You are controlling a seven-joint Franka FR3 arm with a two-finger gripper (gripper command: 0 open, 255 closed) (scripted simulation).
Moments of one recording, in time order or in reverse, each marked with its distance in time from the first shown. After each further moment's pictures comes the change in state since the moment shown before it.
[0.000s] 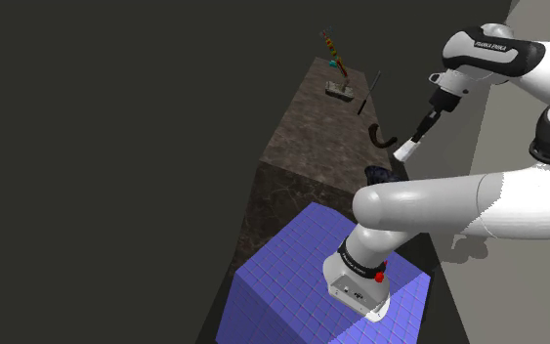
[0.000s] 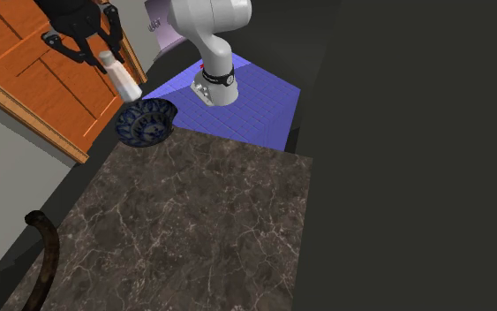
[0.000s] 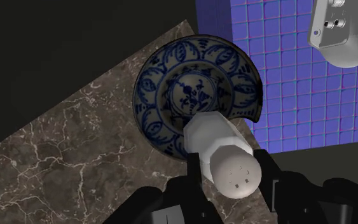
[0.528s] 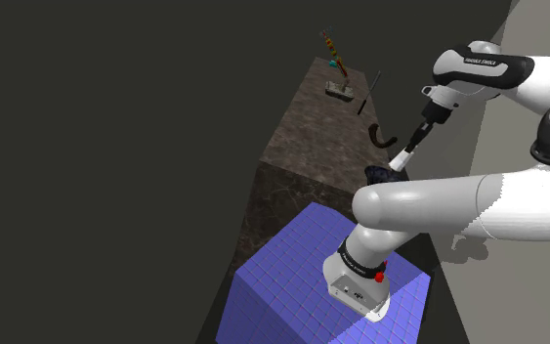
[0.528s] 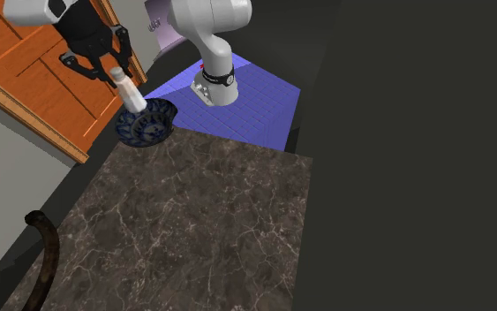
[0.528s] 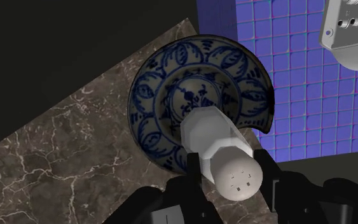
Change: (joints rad) arm -0.012 -0.009 -0.033 -0.105 -0.029 0.097 0.002
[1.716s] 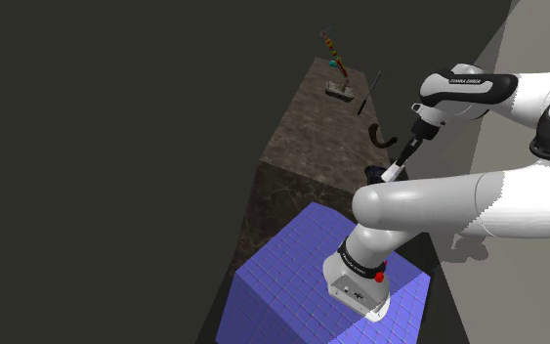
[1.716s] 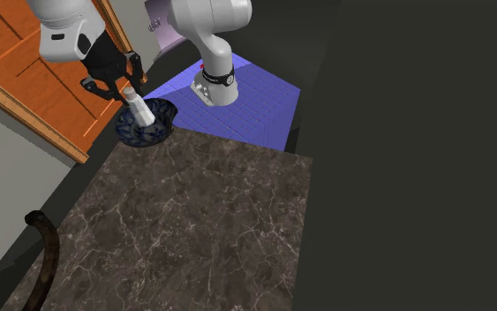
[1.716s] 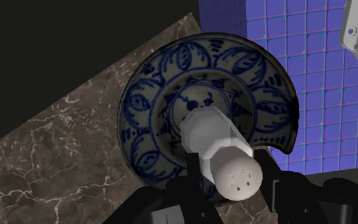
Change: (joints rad) arm -0.010 0.018 -0.062 -0.132 -0.044 0.153 0.001
